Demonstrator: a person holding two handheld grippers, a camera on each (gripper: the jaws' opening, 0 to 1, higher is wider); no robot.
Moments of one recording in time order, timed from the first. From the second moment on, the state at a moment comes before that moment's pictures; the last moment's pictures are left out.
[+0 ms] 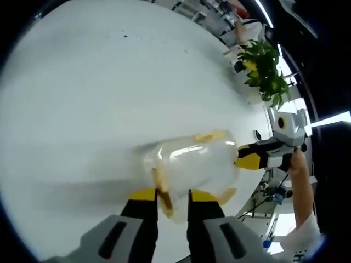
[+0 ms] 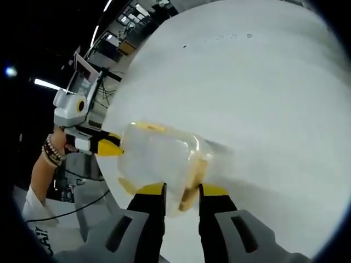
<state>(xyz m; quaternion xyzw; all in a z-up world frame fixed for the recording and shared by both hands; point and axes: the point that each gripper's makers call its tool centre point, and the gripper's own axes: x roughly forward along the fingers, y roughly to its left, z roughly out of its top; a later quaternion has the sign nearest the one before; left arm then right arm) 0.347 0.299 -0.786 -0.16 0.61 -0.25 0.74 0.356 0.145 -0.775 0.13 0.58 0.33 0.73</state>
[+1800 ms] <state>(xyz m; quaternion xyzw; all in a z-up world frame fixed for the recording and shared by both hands) 0.349 0.300 -0.785 -0.17 0.61 -0.26 0.73 0.335 0.146 -0.784 0.15 0.58 0.31 0.74</state>
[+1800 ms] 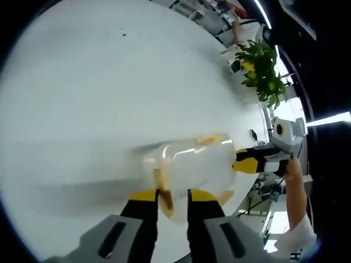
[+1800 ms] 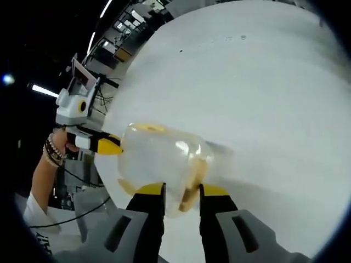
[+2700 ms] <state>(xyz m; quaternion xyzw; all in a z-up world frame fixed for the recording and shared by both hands) 0.368 0.313 -0.759 -0.24 0.49 -0.30 0.78 0.360 0.141 -0.769 0.05 0.54 0.33 0.77</state>
